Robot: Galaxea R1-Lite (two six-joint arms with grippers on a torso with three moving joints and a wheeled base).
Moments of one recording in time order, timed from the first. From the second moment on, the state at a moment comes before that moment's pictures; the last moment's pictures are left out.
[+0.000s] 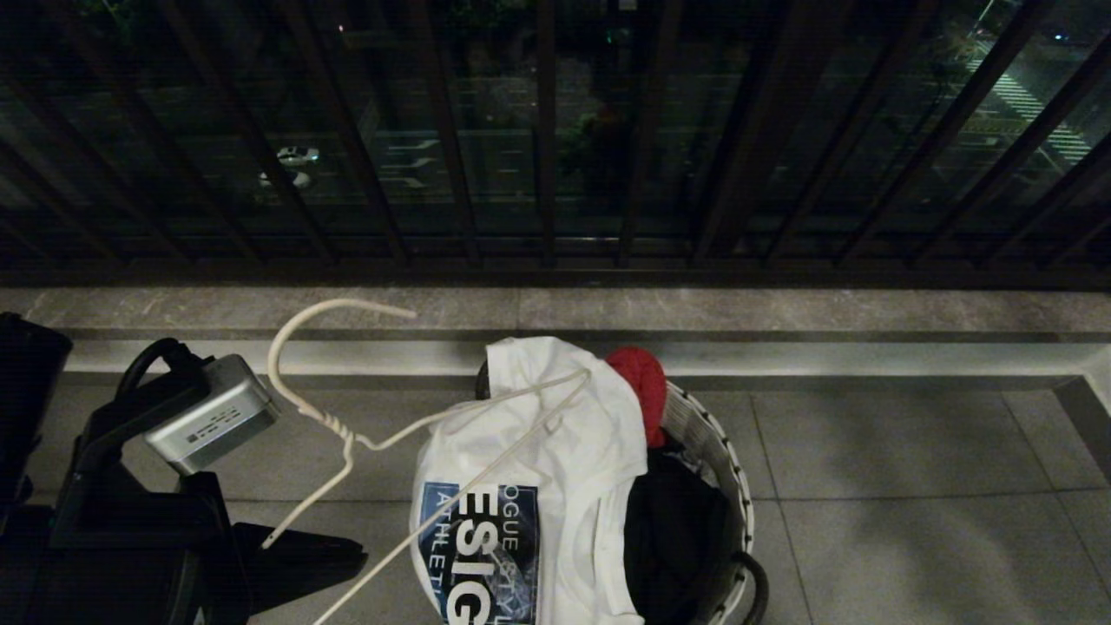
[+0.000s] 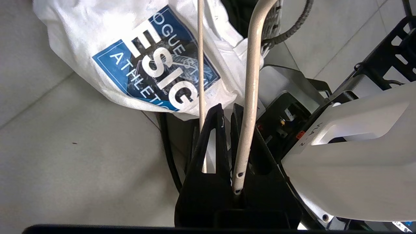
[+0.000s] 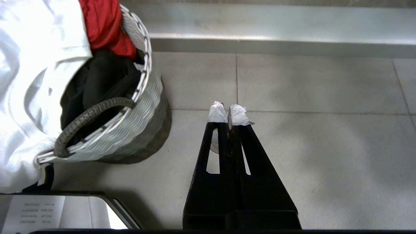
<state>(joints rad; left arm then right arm) -0.53 1.11 -0.80 0.32 -0.30 0.10 0.01 0.00 -0.02 0.06 -0.01 0.01</state>
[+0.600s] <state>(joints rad) -0.53 1.07 -0.81 0.28 -0.32 0.07 0.01 0.00 -0.02 0.06 -0.01 0.01</state>
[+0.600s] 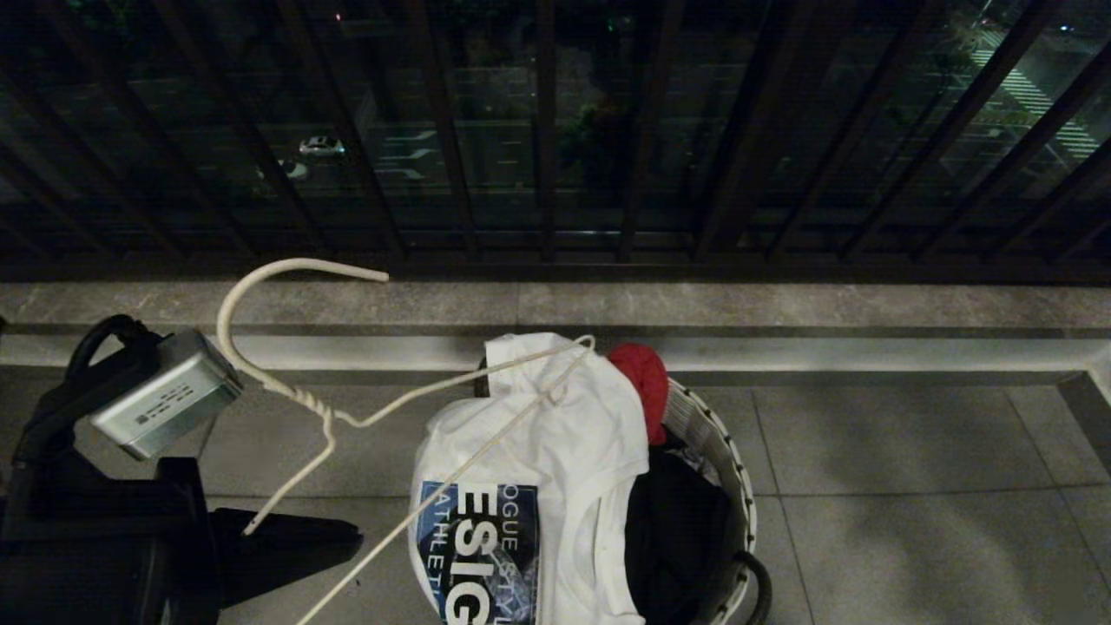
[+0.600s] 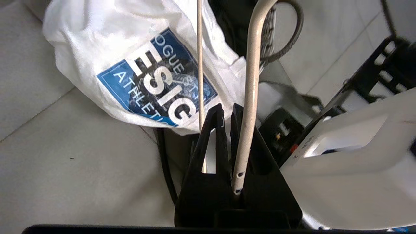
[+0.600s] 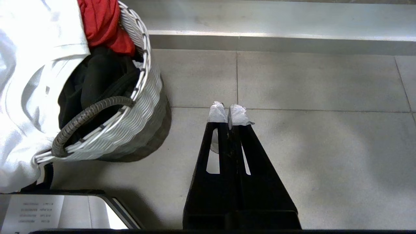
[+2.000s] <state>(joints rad) -0.53 1.01 -0.90 0.28 -0.25 -0.05 0.03 0.72 -0.35 -0.03 0.10 0.00</state>
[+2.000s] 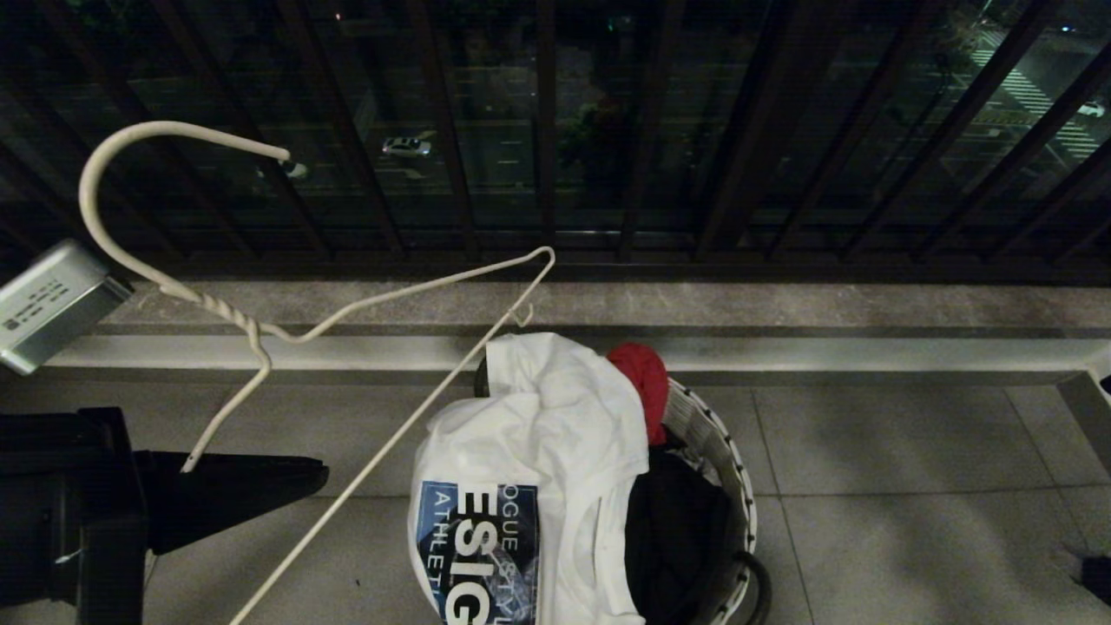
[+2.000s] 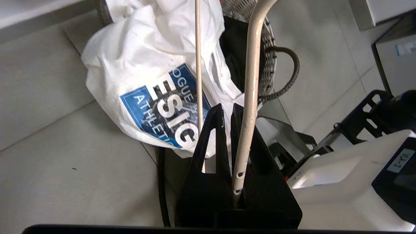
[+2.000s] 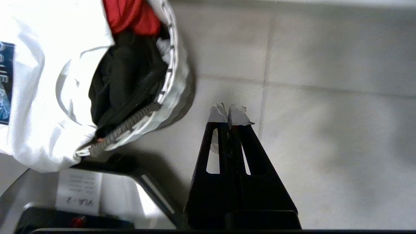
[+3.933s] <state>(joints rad) -0.59 1.08 -1.01 0.42 -0.18 -0.10 0.64 2.01 -0.73 -0.72 -0.34 -0.24</state>
